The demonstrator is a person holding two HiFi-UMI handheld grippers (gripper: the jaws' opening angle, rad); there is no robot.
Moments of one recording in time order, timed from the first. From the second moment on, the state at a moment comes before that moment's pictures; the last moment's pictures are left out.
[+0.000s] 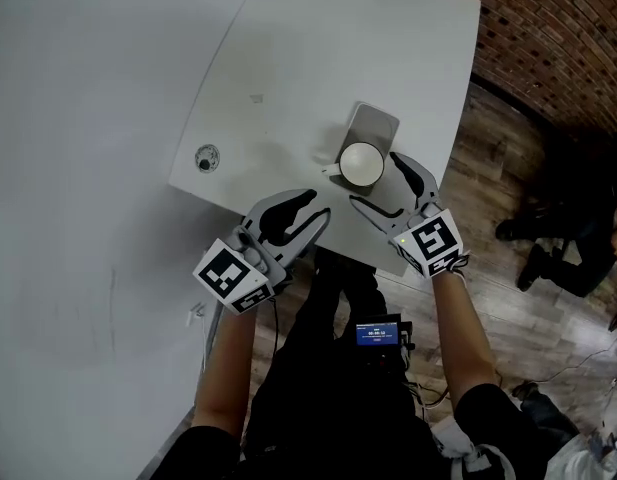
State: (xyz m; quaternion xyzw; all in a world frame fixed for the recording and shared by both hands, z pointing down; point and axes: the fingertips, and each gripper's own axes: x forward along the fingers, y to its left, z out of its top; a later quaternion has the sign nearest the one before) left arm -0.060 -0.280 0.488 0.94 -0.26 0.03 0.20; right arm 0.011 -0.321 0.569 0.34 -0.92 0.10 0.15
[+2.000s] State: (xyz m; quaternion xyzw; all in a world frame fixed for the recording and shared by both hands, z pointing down) left arm -0.053 -0.204 0.423 0.97 -0.21 0.03 0.14; right arm 0.057 -0.200 0.432 0.41 -0.90 0.16 0.05
